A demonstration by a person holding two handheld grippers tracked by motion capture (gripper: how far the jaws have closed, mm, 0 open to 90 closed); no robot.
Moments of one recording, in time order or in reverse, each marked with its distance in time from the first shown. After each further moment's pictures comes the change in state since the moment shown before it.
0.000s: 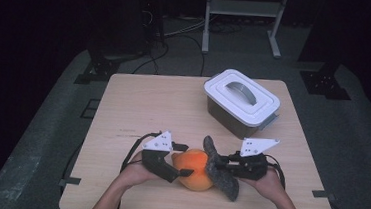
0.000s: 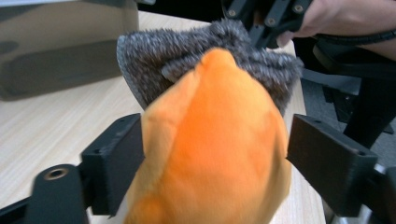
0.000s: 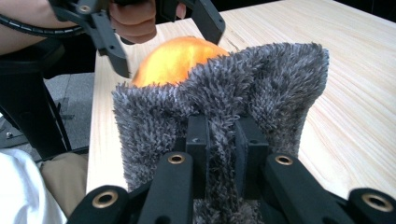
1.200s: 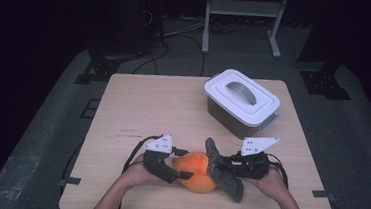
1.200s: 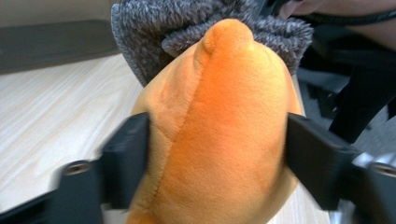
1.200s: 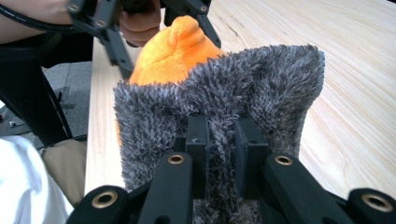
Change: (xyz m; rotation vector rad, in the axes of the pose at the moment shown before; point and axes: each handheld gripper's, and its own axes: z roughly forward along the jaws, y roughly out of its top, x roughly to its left) left arm 0.007 -0.016 0.008 0.016 -0.042 -0.021; right arm -0.002 0.001 -0.003 0.048 0.007 -0.005
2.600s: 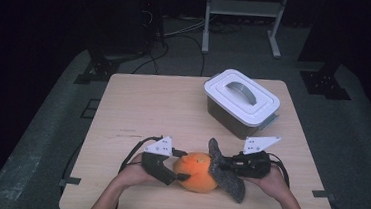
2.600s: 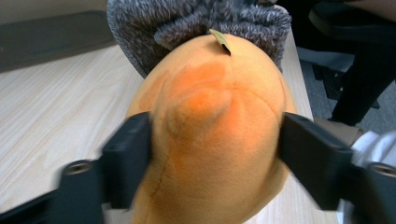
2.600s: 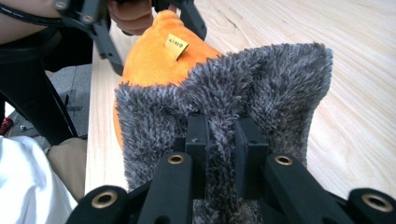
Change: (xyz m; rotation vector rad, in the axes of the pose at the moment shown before) left arm -0.002 -0.001 -0.003 0.061 -0.002 0.063; right arm -0.010 -0.009 -0.001 0.005 0.023 0.047
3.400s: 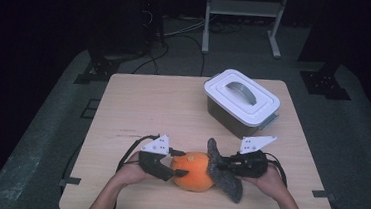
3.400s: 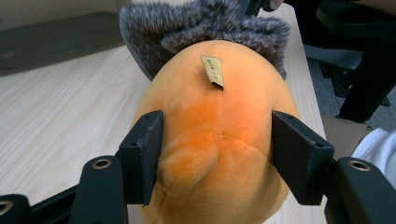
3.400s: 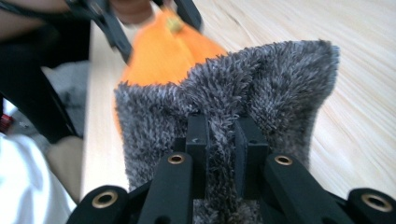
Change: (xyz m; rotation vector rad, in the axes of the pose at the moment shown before) left arm 0.004 -0.002 -0.007 -0.006 0.018 -0.005; right arm -0.003 -0.003 0.008 0.036 -0.011 0.011
